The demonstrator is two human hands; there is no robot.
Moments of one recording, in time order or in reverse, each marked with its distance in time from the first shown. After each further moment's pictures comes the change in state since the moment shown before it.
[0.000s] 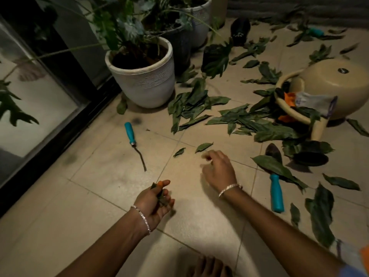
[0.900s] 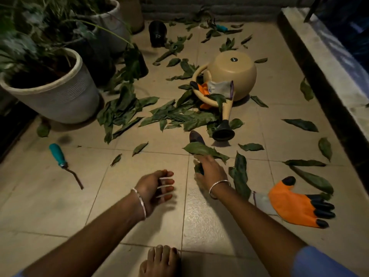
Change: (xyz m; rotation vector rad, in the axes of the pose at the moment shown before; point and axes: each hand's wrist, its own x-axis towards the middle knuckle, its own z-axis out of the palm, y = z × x) left_hand -0.043 -0.058 0.148 0.600 -0.208 -0.058; right_hand -0.078 0.096 -0.120 -0.272 -0.066 0.382
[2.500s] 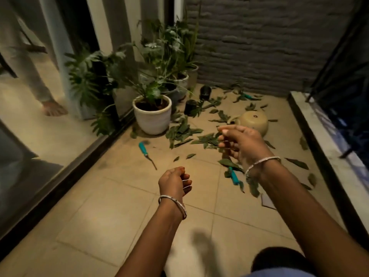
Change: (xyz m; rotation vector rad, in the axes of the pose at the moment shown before) left_hand -0.345 -0.081 -0.122 -0.538 0.205 0.464; right_hand -0.329 -0.329 -0.229 1.070 0.019 -0.019
